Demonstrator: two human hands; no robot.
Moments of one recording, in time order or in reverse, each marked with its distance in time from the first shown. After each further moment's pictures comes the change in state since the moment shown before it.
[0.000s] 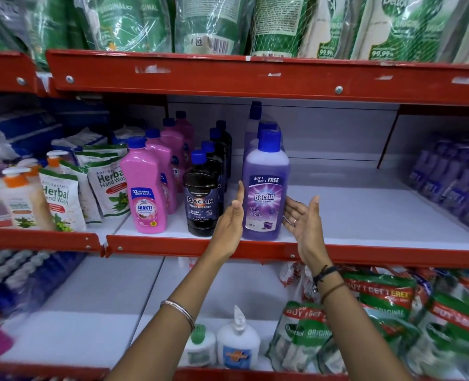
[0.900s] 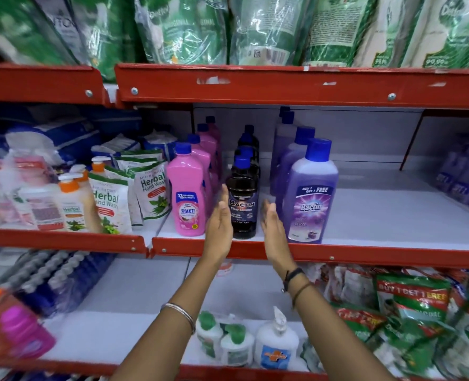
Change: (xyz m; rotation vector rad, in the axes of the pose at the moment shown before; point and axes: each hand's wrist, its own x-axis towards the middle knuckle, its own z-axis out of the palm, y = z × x) left_hand -0.019 -0.017 -0.090 0.007 0.267 -0.013; right_hand -0.029 0.040 0.136 -0.162 -0.138 -0.119
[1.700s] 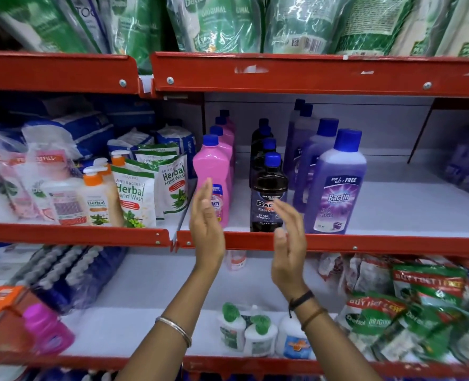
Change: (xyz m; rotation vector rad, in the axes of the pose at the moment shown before) left_hand -0.017 -0.008 -0.064 -0.091 0.297 0.173; right_hand -0.056 0.000 0.044 -0.320 0.248 -0.560
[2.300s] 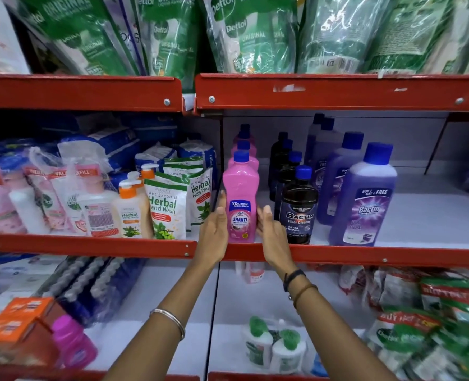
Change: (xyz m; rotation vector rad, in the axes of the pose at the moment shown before) left_hand 0.042 -0.013 -0.058 0.154 -0.402 -0.089; right_hand 0.031 -0.005 0.083 0.103 -0.276 0.558
